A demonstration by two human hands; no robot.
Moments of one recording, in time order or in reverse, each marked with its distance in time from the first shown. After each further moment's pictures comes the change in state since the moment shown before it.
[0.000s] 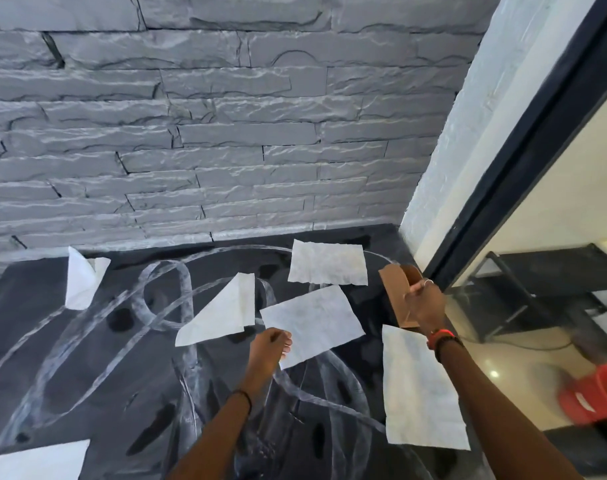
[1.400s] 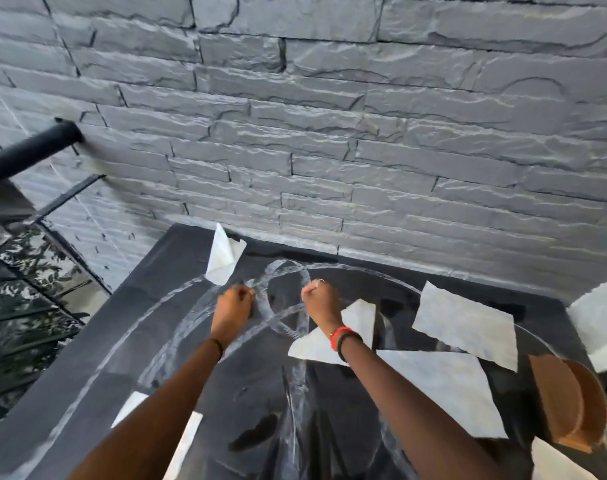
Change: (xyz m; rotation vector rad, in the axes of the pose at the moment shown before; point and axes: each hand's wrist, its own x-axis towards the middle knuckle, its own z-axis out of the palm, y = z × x) left_hand 0.047 0.008 -0.286 0.251 0.566 0.110; right_hand -0.175 -0.233 0.314 0.000 -0.674 -0.496
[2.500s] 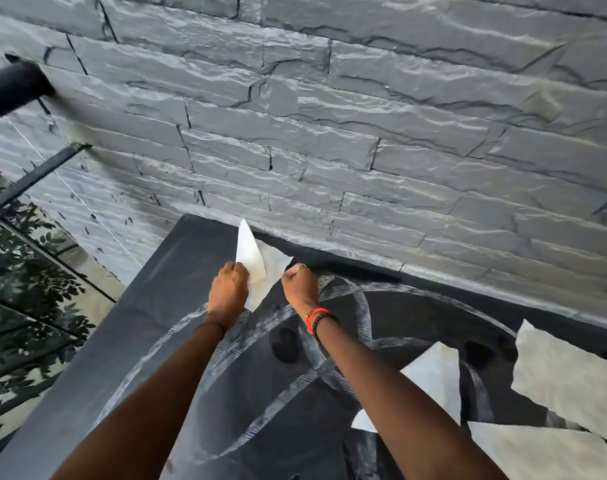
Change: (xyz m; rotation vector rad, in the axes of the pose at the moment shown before) left_hand 0.194 -0.102 -0.024 0.489 0.076 0.236; right_hand 0.138 -0.071 0.169 -0.030 -0.103 0.095
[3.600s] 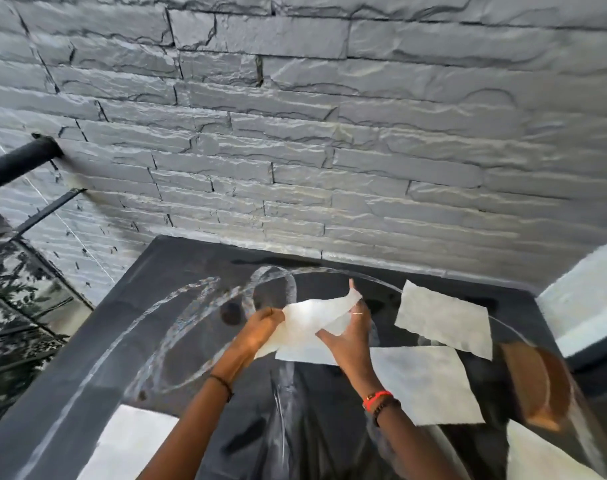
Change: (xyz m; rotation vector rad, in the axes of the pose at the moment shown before) left_hand -0.219 0.219 -0.078 -0.900 -0.471 -0.330; right_hand -0.239 0.138 -0.204 0.313 0.335 -0.324
